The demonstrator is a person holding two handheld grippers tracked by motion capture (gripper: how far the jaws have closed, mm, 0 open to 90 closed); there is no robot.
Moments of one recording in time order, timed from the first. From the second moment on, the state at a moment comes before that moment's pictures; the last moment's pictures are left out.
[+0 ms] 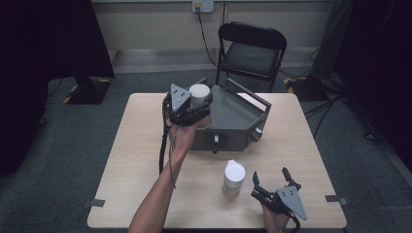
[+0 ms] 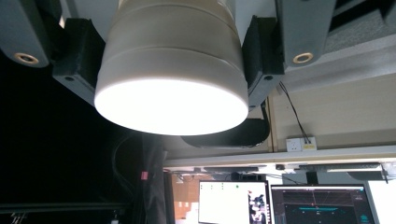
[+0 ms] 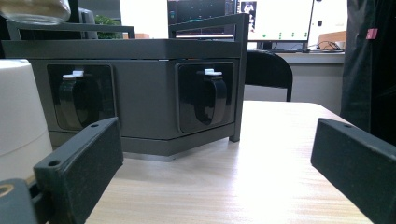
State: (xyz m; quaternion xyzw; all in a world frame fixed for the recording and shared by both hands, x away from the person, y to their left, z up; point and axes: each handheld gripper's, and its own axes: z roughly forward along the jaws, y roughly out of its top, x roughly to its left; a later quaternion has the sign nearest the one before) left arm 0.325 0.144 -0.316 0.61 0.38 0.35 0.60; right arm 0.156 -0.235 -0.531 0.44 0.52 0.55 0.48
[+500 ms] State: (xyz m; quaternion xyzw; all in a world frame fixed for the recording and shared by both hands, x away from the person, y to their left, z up) left arm 0.350 0.132 -0.327 0.62 0.40 0.35 0.58; right arm 0.155 -0.234 -0.531 0.44 0.52 0.55 0.49
